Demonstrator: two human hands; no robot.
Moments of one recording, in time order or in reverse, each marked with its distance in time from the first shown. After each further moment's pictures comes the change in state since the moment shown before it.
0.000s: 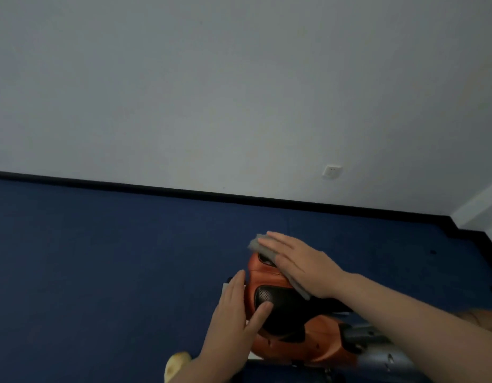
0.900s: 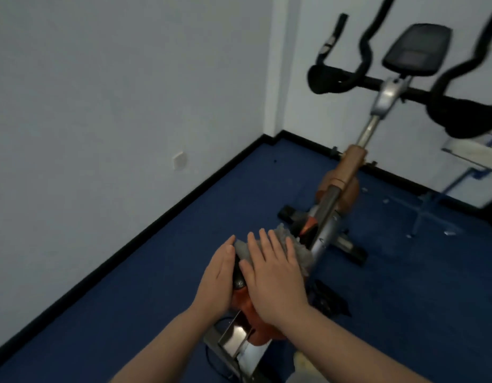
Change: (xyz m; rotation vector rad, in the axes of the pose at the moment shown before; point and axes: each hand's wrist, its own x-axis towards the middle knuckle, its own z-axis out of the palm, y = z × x) left_hand 0.164 0.026 -0.033 -0.057 -0.746 0.417; right_hand 0.032 -0.106 0.058 -0.163 0.548 1.278
